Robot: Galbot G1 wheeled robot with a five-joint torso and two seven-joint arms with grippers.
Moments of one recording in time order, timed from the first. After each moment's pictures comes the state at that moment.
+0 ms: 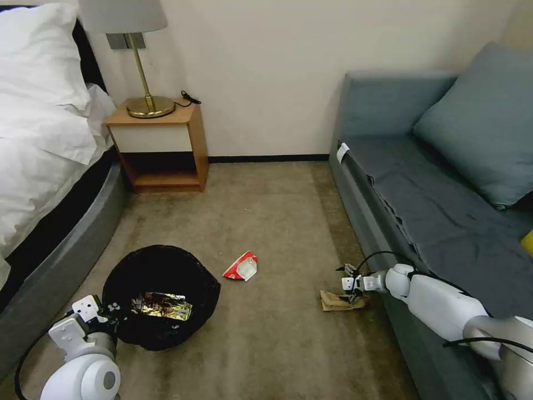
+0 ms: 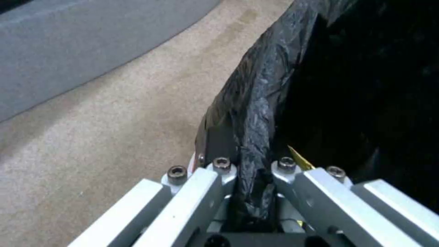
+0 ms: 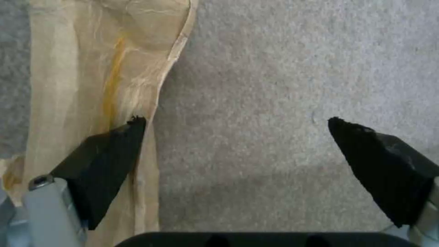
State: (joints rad) left arm 1.55 -1.54 -0.85 -2.18 -0.51 0.62 -0.41; right arm -0.35 0.99 -0.66 0.59 -0.23 0.39 -0.42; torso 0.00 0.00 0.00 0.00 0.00
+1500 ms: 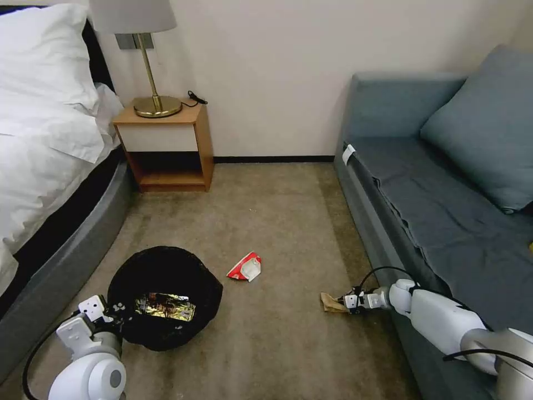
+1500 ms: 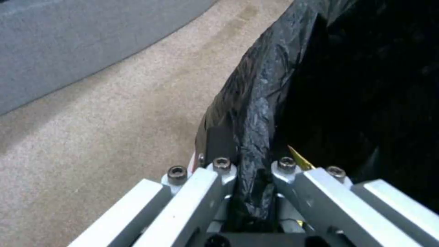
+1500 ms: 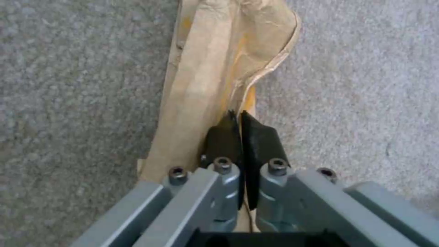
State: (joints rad) left arm 1.54 -1.54 -0.82 -2.16 -0.50 0.61 -0.41; right arm -0.43 1.00 -0.65 0.56 -0.28 0.46 -0.40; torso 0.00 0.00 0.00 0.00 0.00
